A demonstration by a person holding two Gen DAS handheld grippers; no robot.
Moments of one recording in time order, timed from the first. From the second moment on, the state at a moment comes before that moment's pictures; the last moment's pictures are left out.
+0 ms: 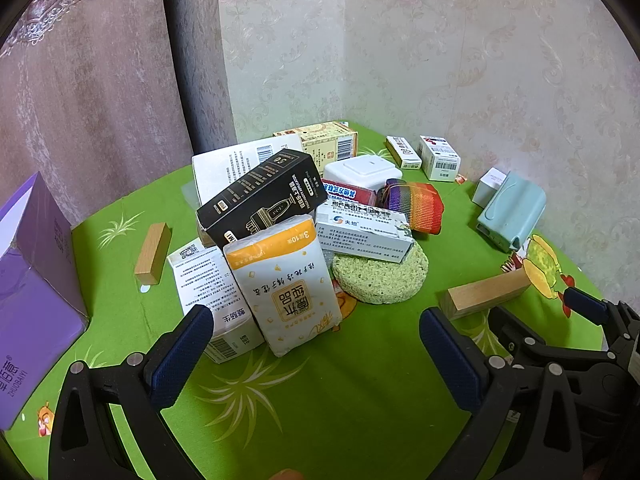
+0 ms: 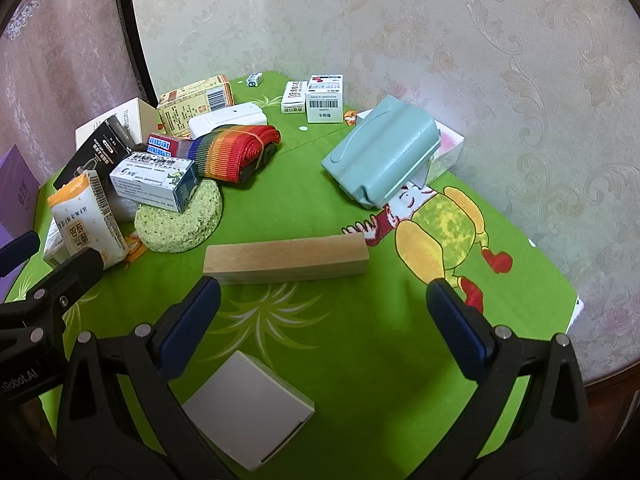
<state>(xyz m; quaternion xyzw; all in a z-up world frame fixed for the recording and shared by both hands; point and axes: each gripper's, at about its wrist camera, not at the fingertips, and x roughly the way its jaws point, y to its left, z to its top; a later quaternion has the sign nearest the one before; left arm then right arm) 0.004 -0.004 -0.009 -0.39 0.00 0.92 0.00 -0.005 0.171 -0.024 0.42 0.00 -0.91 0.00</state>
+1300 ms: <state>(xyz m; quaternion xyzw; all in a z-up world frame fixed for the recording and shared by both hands) -0.002 -0.003 -0.005 -0.40 0.00 0.91 -0.01 -0.007 0.171 -0.026 0.41 0.00 -0.91 0.00</state>
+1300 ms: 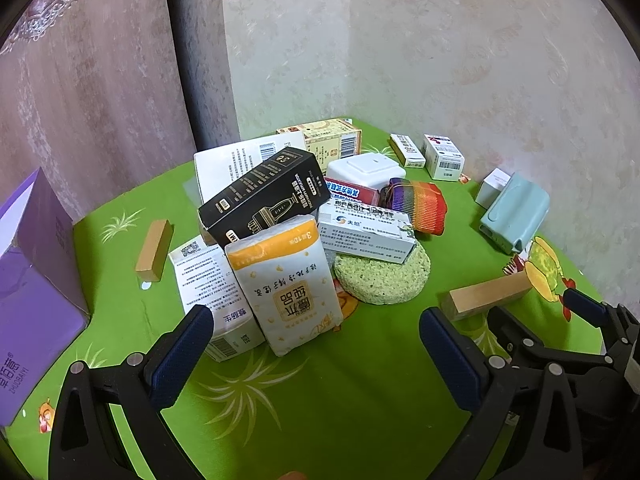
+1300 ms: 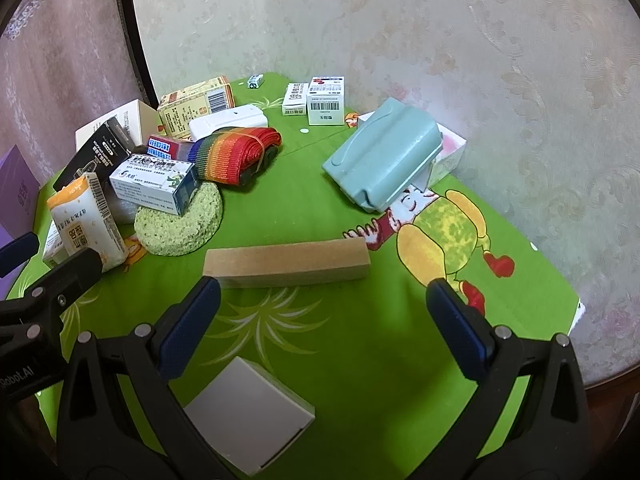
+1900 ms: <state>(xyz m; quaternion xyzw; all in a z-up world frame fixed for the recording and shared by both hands) -0.014 -0.008 -0.012 -0.41 0.00 0.91 -0.04 -0.015 0.167 -0.028 0.42 0.01 -0.91 0.01</state>
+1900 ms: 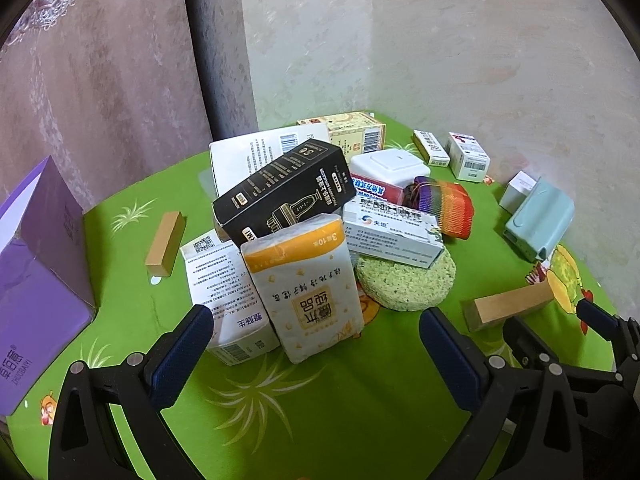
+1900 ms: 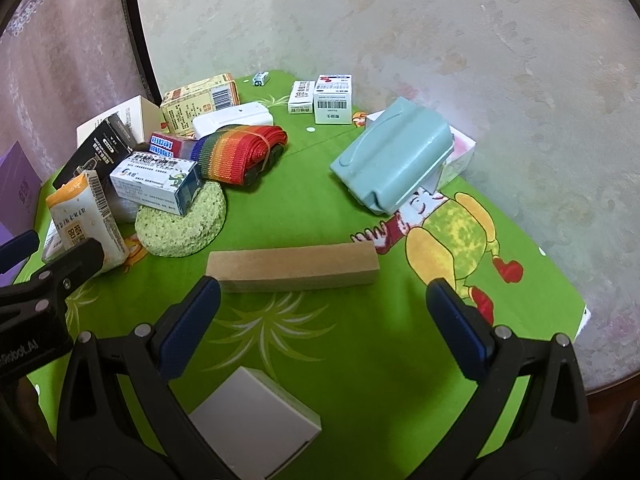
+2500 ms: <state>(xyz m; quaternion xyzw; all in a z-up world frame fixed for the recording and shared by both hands) -0.026 -0.023 -0.012 -0.41 -0.04 0.91 -0.05 -0.025 0.163 -0.041 0.44 0.01 -0.90 0.03</state>
